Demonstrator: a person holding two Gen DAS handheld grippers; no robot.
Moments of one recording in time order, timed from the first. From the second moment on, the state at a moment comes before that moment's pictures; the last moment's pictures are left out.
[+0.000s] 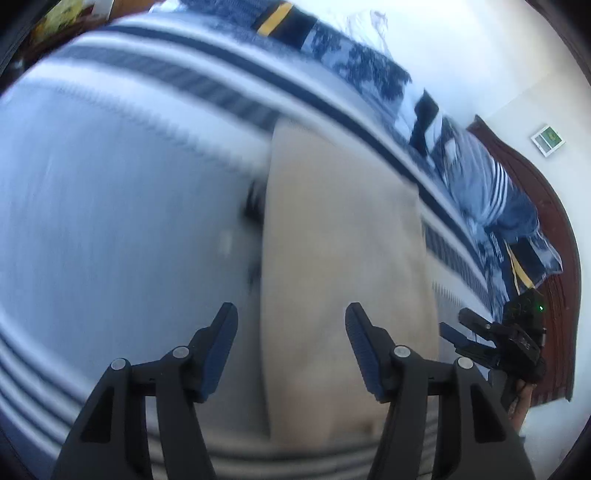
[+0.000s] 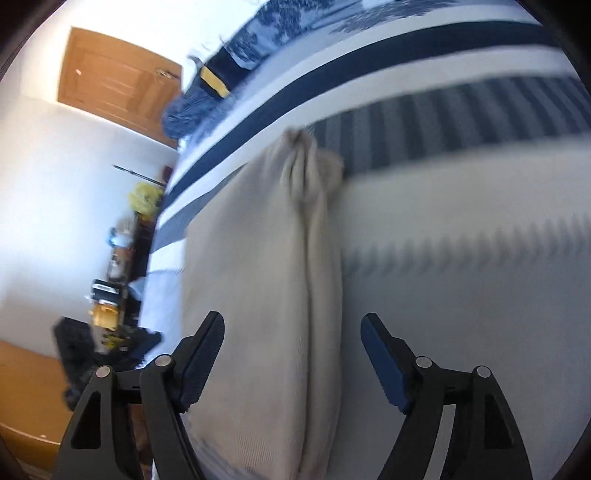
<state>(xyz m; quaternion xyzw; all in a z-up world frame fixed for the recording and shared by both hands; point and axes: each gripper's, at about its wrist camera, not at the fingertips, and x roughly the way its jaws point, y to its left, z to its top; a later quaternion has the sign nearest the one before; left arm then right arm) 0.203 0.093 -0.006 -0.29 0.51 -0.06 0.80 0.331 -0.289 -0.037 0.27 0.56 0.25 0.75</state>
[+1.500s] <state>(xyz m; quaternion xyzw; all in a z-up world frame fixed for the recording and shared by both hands) 0.038 0.109 -0.044 -0.39 0.55 -0.06 0.74 0.094 -0.292 -0.065 0.38 0.57 0.28 0.68</state>
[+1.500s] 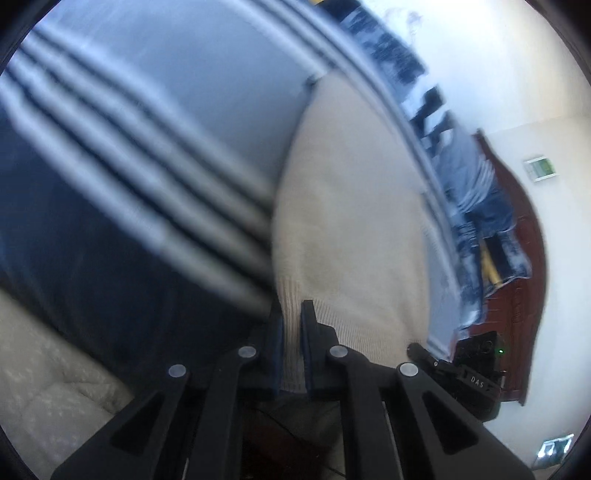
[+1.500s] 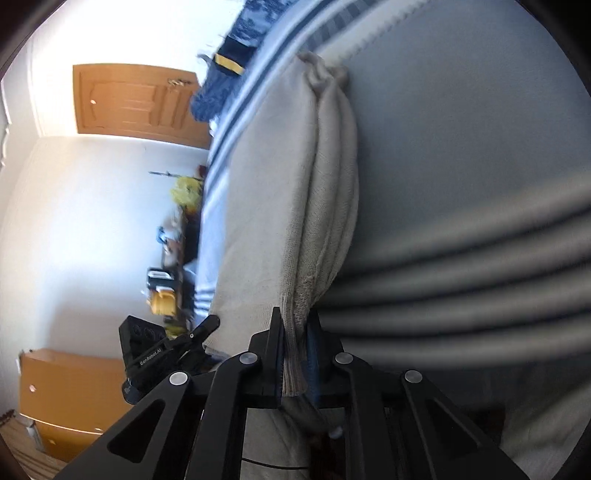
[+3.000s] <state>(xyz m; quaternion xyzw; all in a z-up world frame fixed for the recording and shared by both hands) -0.153 -0.006 0.259 0.00 0.30 0.06 0.95 -0.108 -0.282 0.214 0.11 0.38 0.13 0.91</state>
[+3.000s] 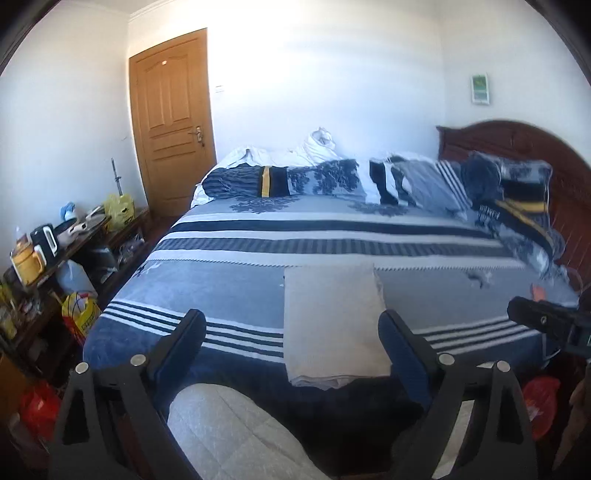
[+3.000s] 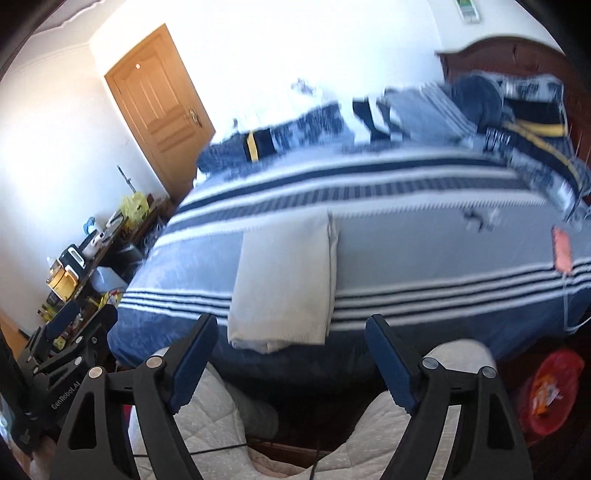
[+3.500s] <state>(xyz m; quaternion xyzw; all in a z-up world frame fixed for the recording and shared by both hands) -0.154 -0.002 0.259 -0.01 0.33 0.08 0.94 -0.135 -0.259 0.253 0.06 0.35 0.11 0.93</state>
